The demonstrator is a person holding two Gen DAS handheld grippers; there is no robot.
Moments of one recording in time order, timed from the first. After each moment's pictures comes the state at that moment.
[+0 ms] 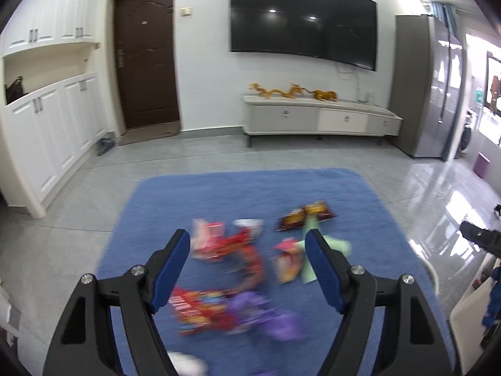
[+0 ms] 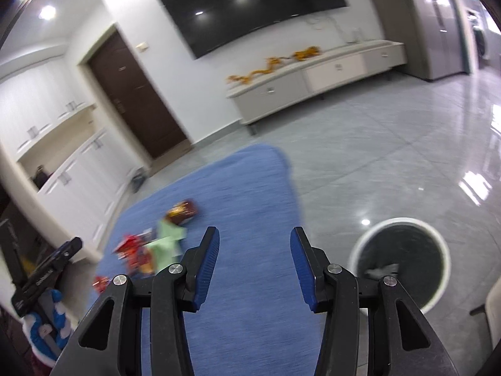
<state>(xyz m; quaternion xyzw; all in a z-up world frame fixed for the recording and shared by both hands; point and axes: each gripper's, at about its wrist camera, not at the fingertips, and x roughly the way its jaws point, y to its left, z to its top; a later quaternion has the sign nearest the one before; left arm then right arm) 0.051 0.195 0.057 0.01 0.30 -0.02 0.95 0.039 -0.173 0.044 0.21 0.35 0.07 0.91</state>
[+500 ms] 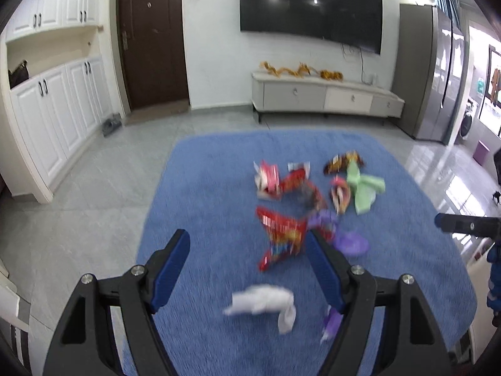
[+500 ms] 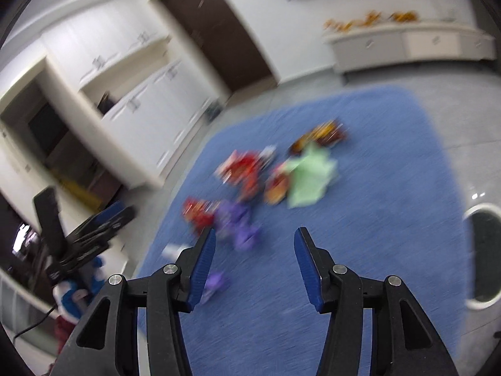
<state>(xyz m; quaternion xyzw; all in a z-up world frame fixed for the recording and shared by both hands) -0.007 0.278 0.012 0.02 0.36 -0.03 0.93 0.027 -0.007 0.038 0.16 0.44 0.27 0.84</state>
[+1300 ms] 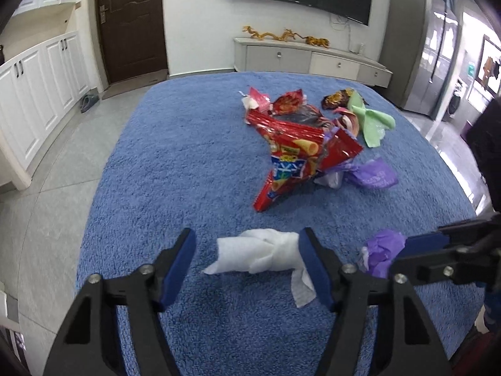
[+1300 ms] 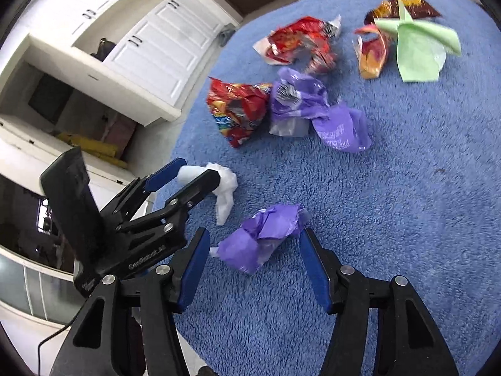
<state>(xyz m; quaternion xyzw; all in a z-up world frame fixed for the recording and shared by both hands) -0.002 0.287 -0.068 0.02 0.41 -0.08 0.91 0.028 0.115 -0.050 0.16 0.58 0.31 0.73</state>
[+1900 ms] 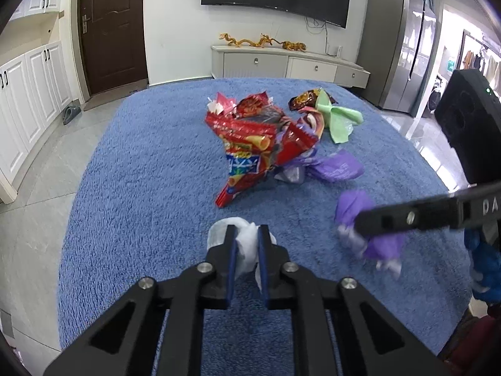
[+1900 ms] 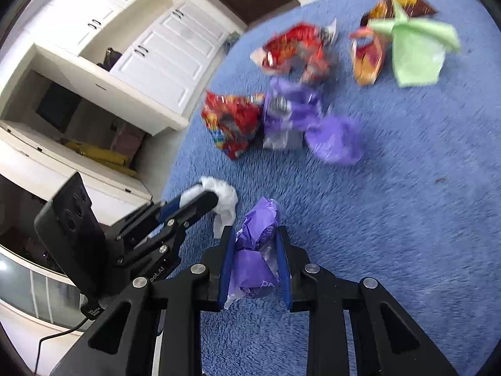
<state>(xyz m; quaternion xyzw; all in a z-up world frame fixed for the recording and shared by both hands) -0.019 0.267 -0.062 0.02 0.39 -0.12 0.91 0.038 0.091 -0.054 0.18 0.55 0.33 0.75</state>
